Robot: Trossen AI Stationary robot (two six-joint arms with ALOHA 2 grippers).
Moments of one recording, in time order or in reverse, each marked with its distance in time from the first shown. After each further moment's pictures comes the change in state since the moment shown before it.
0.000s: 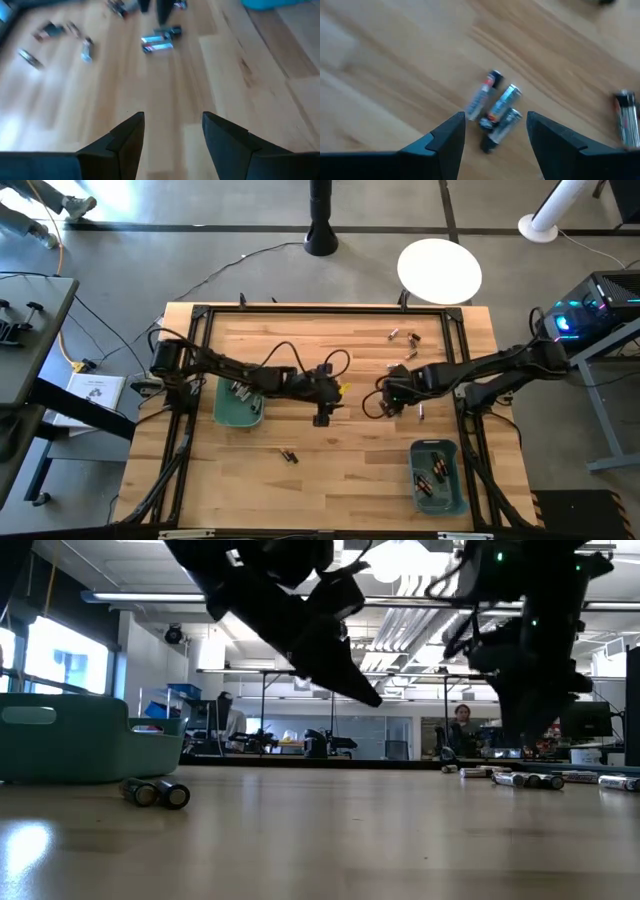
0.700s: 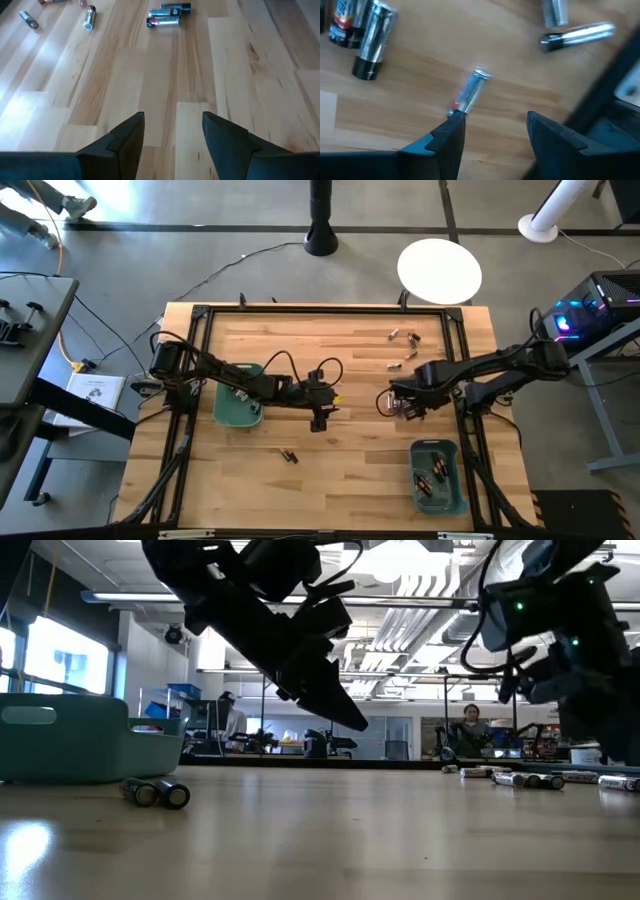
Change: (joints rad) left arm -0.041 0.004 -0.101 0.088 -0.096 -0.147; right arm -0.058 0.001 -0.063 -0.295 -0.257 0.099
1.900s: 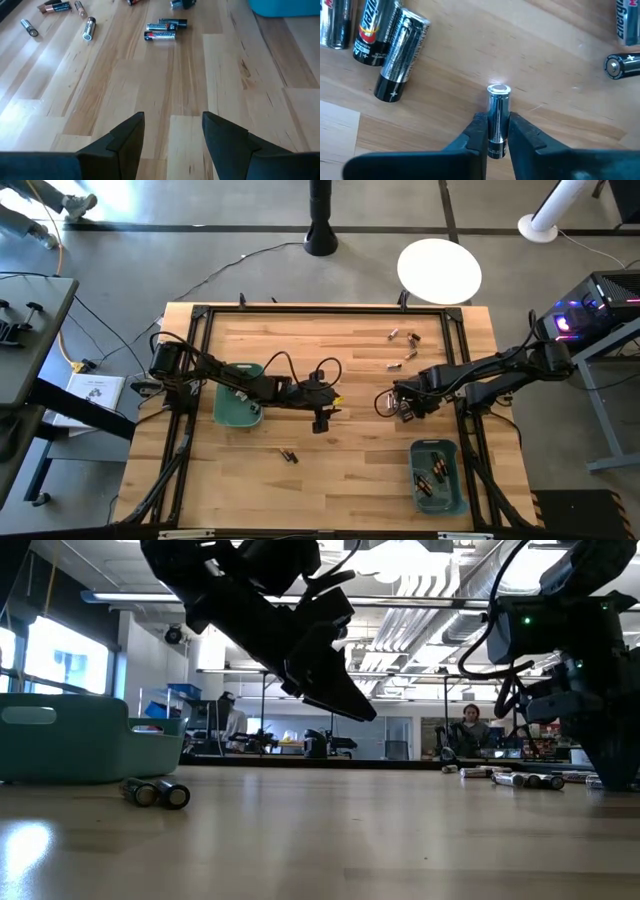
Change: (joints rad) left arm -0.007 0.000 0.000 0.047 0.000 -0.034; right arm -0.020 -0.002 -0.160 0.282 0.023 -0.021
